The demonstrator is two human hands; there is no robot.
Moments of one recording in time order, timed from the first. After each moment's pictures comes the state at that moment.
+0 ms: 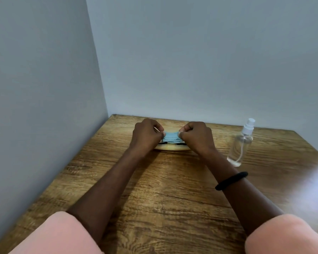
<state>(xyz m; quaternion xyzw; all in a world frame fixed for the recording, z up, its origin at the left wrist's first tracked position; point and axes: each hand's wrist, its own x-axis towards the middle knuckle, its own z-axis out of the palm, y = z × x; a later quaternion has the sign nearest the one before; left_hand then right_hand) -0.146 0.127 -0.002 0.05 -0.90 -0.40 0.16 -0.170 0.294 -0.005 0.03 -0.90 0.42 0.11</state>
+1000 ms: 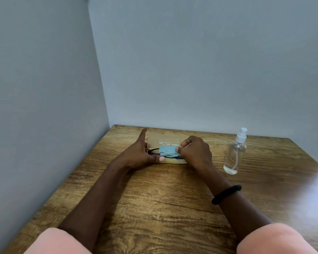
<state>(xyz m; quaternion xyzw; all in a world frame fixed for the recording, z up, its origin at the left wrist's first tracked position) -0.140 0.084 -0.020 -0.03 -0.90 -0.44 -0.05 -0.159 0.298 -0.018 0.00 -0.91 0.39 0.12</state>
